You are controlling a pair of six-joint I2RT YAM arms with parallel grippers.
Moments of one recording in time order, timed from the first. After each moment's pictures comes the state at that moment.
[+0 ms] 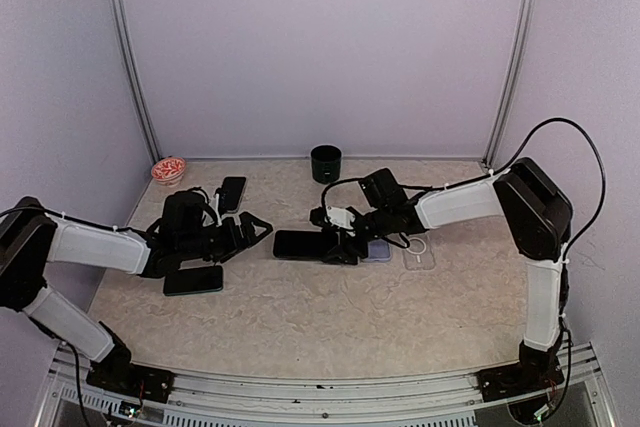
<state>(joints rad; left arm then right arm) -0.56 1.45 0.57 0.41 0.23 -0.78 0.71 2.06 1.29 0.00 -0.53 -0.70</state>
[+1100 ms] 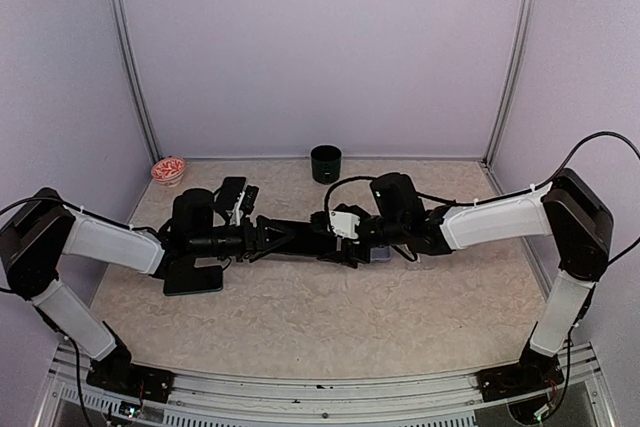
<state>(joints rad) -0.63 1.56 0.61 0.64 0.55 -0.83 0.83 1.78 1.04 0.24 -0.37 -0.72</state>
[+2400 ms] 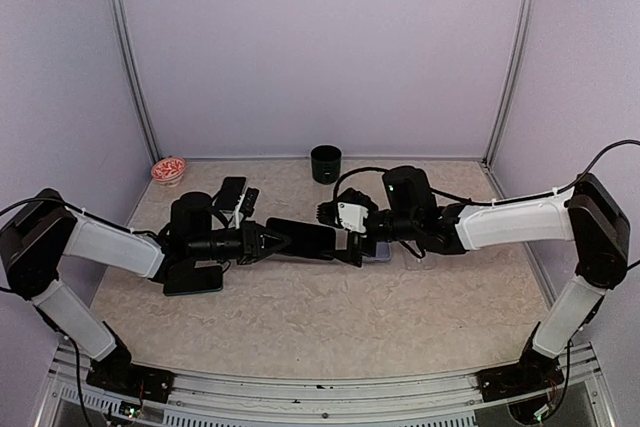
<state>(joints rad) -0.64 1.56 0.59 0.71 0.59 -0.84 0.83 1.69 0.99 0.26 -0.35 -0.73</state>
